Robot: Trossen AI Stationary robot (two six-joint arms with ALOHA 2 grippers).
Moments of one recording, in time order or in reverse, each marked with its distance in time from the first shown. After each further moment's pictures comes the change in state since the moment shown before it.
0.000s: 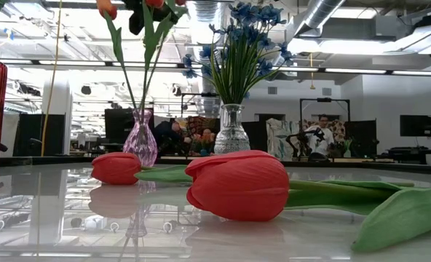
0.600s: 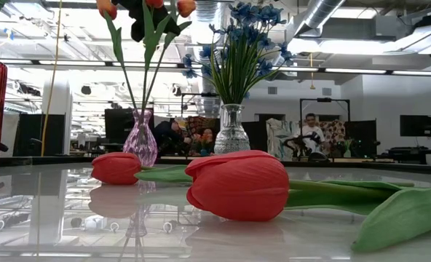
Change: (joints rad) left arm -0.028 0.055 -0.001 -0.039 -0.044 -0.001; right arm 0.000 0.000 0.000 0.000 0.000 0.000
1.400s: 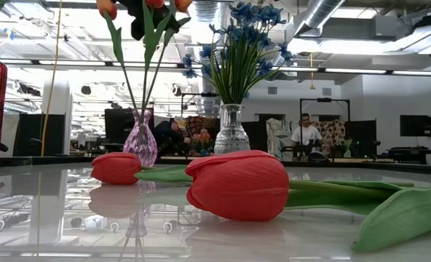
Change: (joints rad) left arm 0.001 -0.010 0.000 -0.001 0.032 0.006; right arm 0.000 0.000 0.000 0.000 0.000 0.001
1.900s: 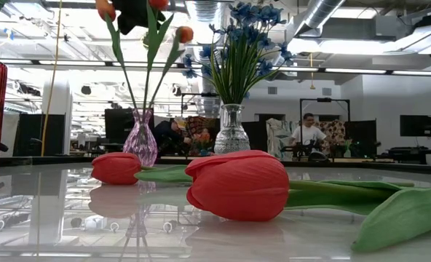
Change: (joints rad) left arm 0.000 -0.082 0.000 -0.124 0.000 0.022; right arm 0.000 0.000 0.000 -0.002 0.000 0.000
